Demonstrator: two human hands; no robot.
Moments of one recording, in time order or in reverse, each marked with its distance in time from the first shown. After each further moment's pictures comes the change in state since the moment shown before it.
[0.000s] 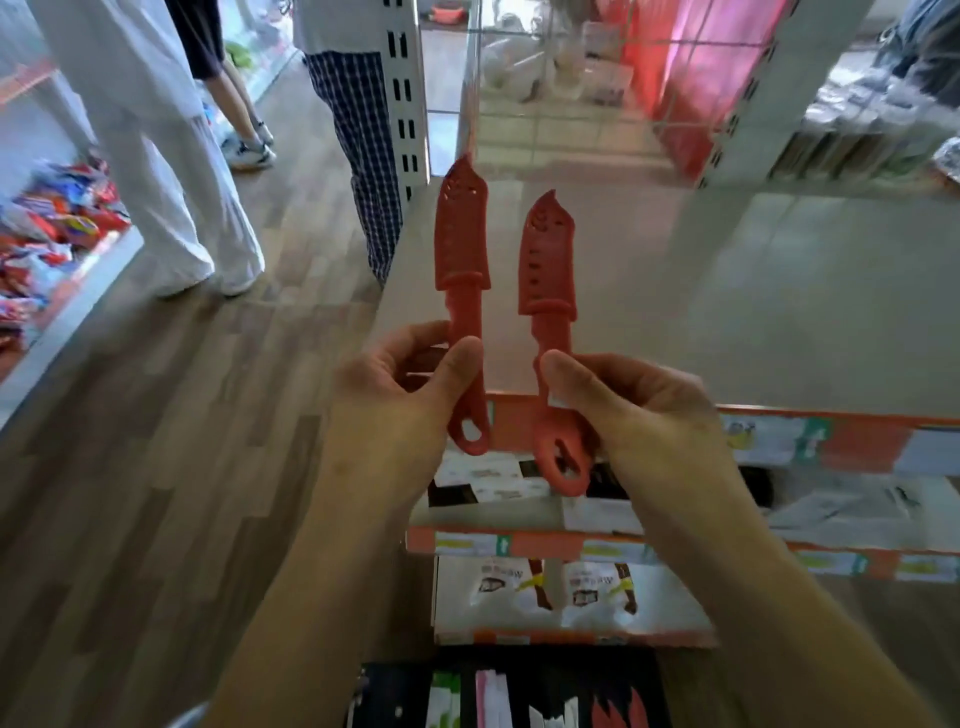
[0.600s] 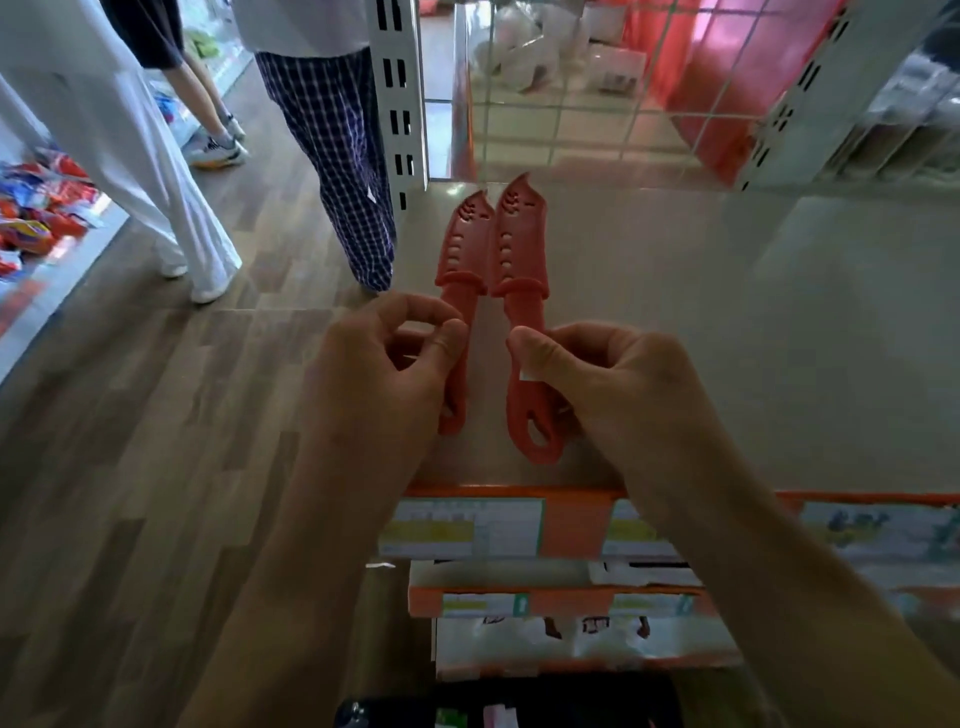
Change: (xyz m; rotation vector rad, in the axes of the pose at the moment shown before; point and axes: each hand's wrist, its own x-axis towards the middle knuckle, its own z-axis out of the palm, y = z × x) left_hand 0.081 -0.014 -0.008 0.176 -0.008 0.179; right_hand 0.084 0.007 0.035 -0.172 0.040 -0.037
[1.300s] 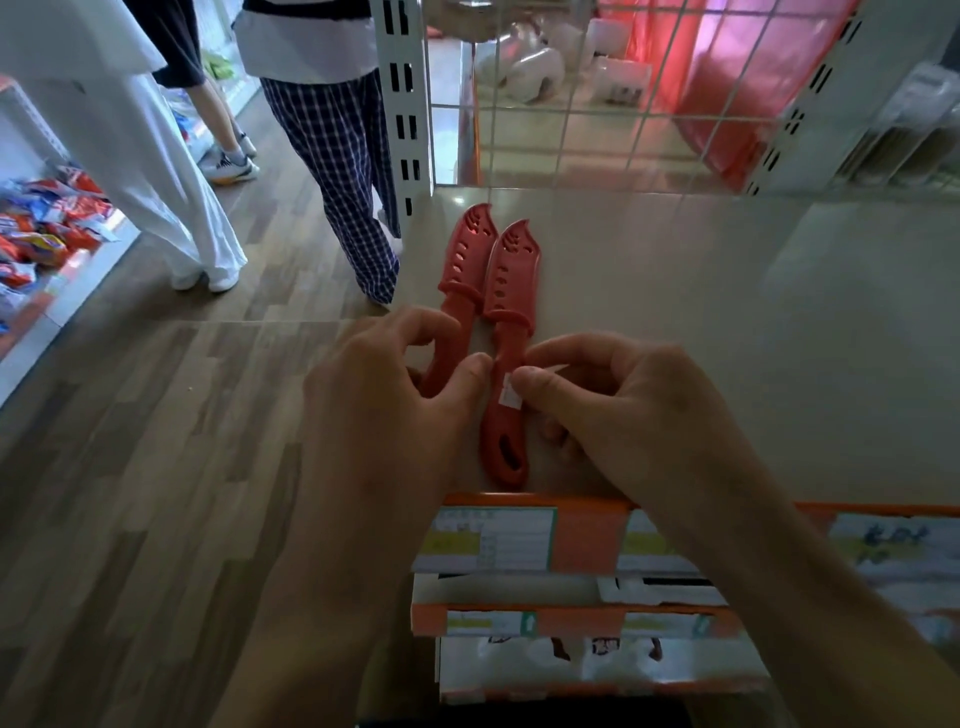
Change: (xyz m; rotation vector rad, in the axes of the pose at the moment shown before) left_hand -0.013 0.005 0.003 0.416 0.075 0.099; right_hand -0.002 0.004 -0.006 -0.237 -0.062 -0.081
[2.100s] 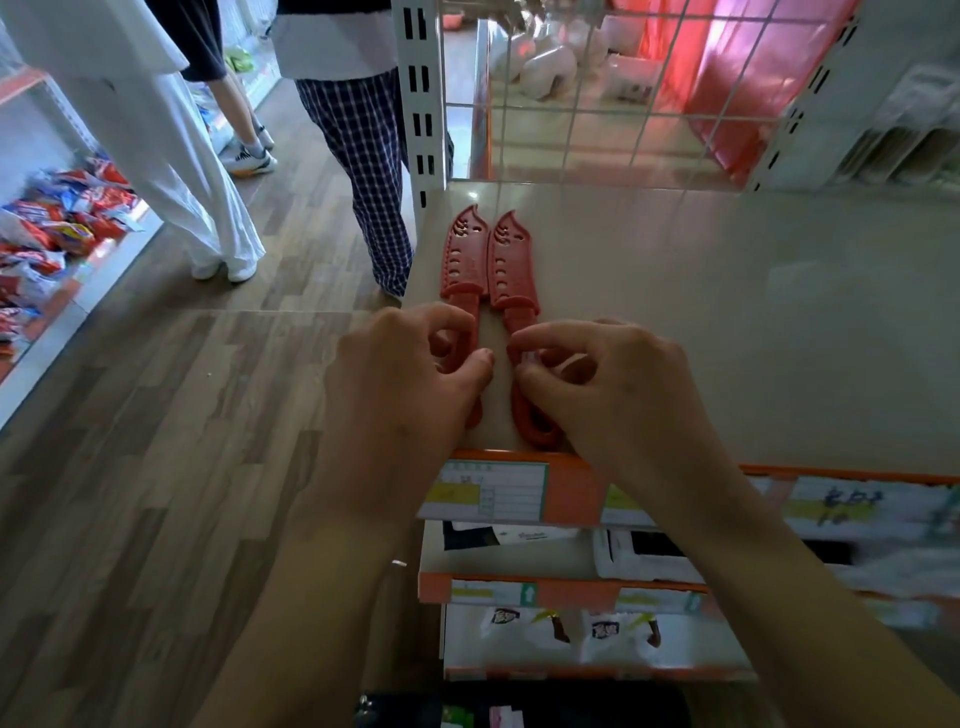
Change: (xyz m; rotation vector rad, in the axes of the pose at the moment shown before) left_hand -0.003 0.000 -0.004 0.109 -0.052 0.051; right_hand -0.005 0.000 0.004 -0.357 0.076 -0.254
